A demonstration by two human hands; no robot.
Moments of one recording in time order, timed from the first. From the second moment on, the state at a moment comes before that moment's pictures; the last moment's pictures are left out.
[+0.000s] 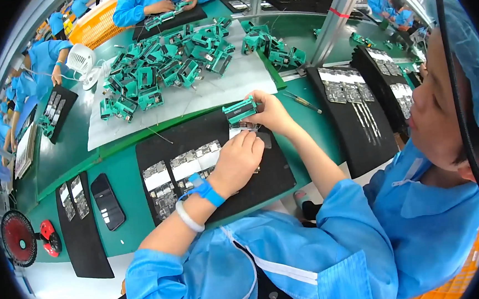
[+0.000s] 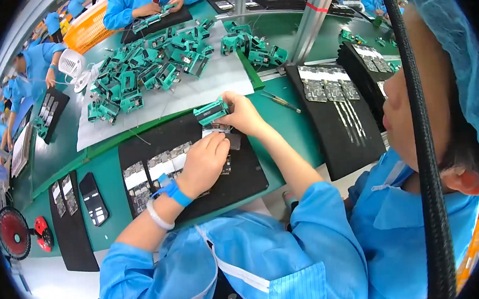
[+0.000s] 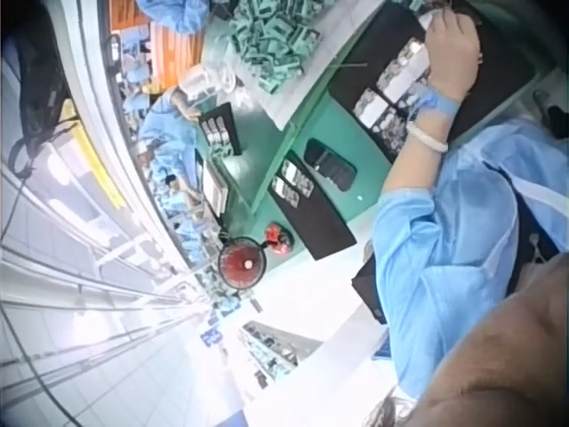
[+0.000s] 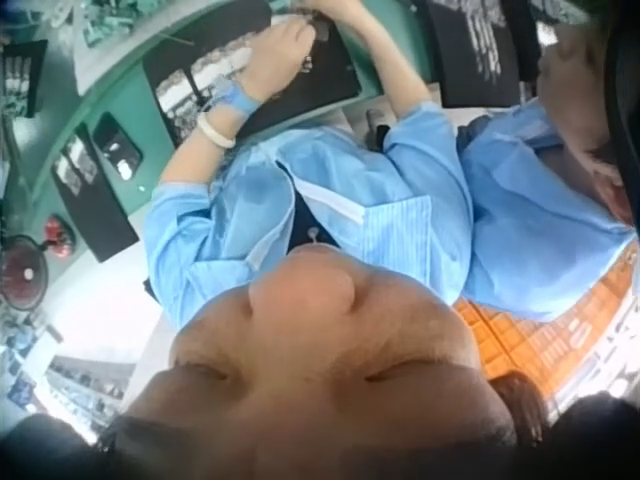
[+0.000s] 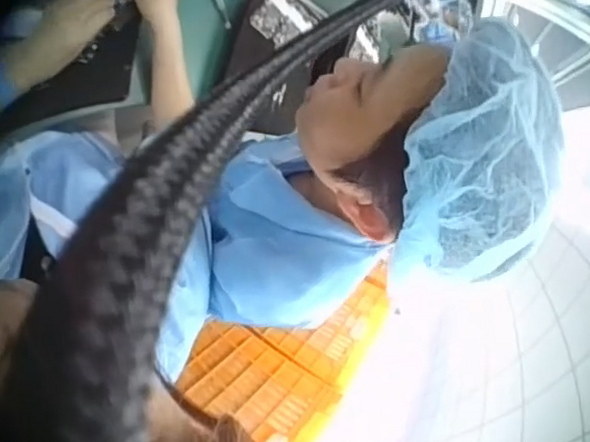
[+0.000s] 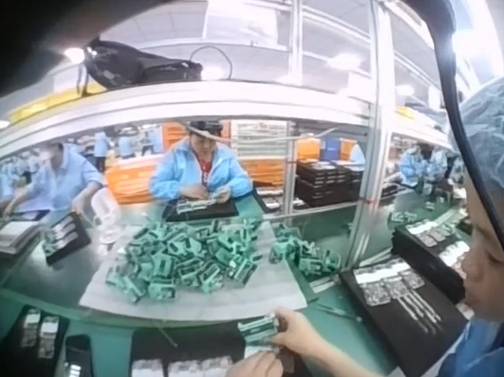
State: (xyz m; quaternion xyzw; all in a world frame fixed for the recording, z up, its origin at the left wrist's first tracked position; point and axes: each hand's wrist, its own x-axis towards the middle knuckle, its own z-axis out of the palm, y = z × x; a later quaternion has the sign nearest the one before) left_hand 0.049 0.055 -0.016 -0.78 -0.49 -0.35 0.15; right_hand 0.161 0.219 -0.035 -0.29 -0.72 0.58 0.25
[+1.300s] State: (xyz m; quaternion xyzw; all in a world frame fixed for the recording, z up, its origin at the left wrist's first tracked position) left_hand 0.052 0.076 -0.050 -0.75 -0.55 -0.31 0.20; right_hand 0.161 0.218 -0.039 -0.28 -0.74 0.54 0.29
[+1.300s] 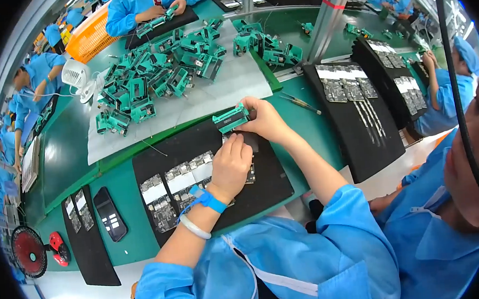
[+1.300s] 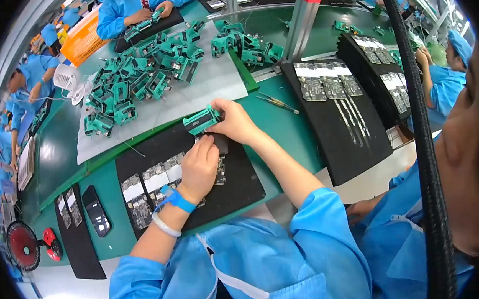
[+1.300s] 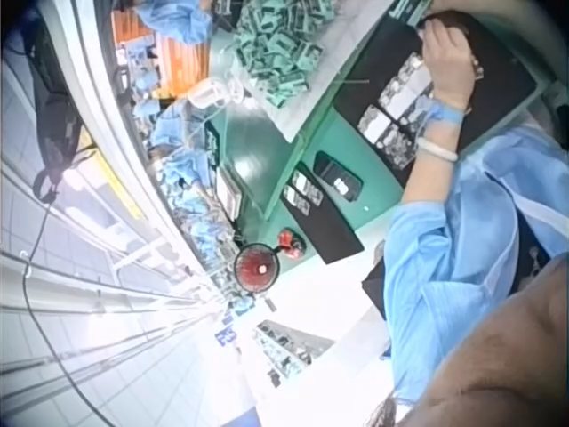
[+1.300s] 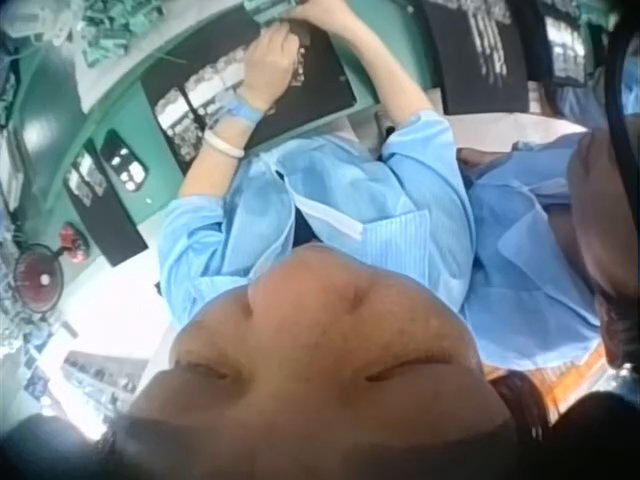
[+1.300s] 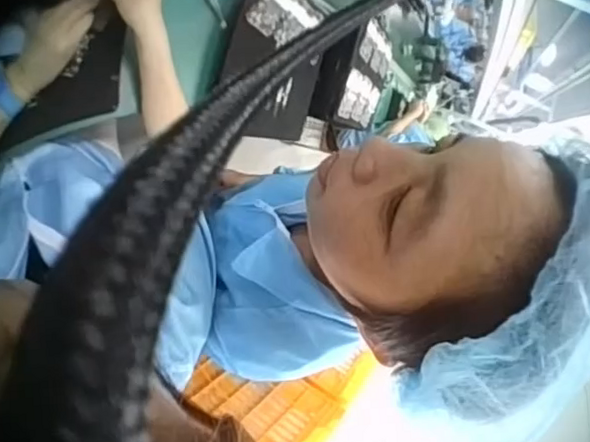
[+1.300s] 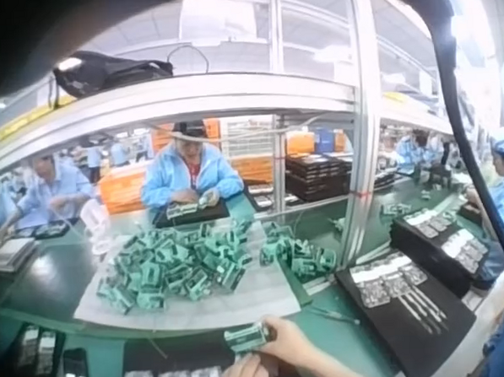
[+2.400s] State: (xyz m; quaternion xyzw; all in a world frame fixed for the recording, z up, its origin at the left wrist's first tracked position) left_hand 0.052 0.072 -0.048 -0.75 -0.55 -0.30 0.21; right_hand 0.163 0.220 -0.038 -0.28 -0.75 0.54 0.27
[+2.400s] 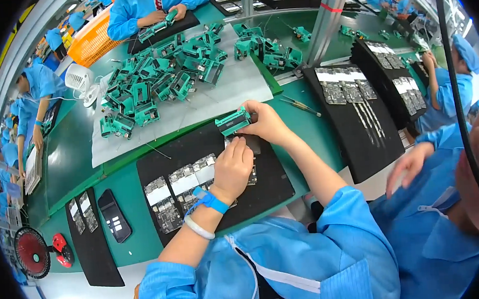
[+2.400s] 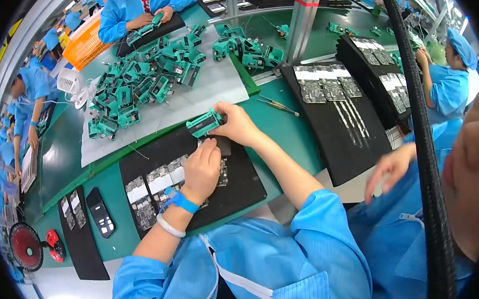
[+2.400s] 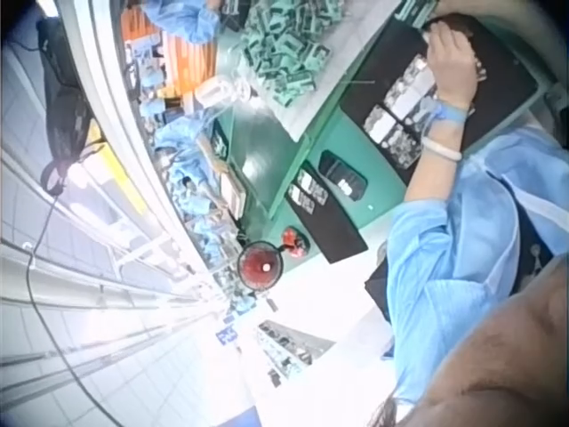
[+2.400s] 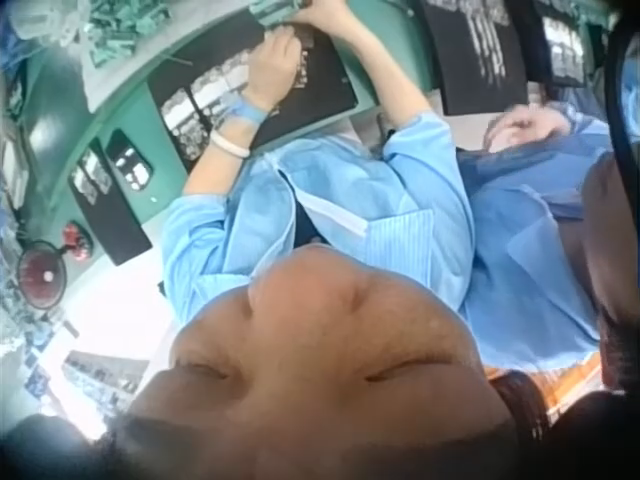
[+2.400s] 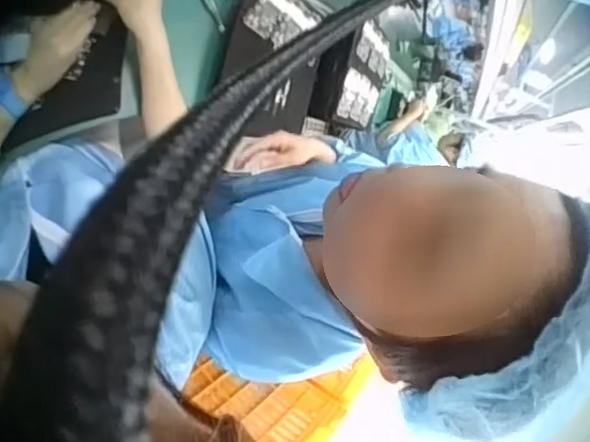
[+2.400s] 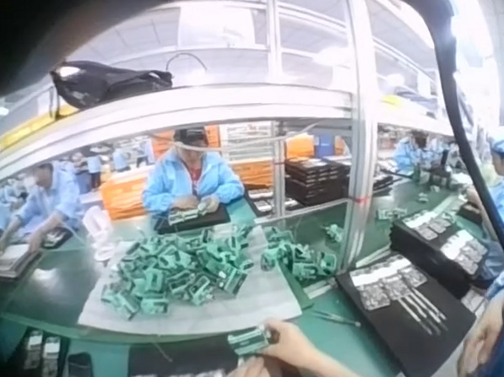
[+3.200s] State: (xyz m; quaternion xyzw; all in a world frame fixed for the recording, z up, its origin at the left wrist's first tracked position) left_hand 0.050 0.076 -0.036 -0.76 -0.58 -0.27 0.14; right_hand 0.161 0.228 -0.052 -0.27 -0.77 0.51 0.27
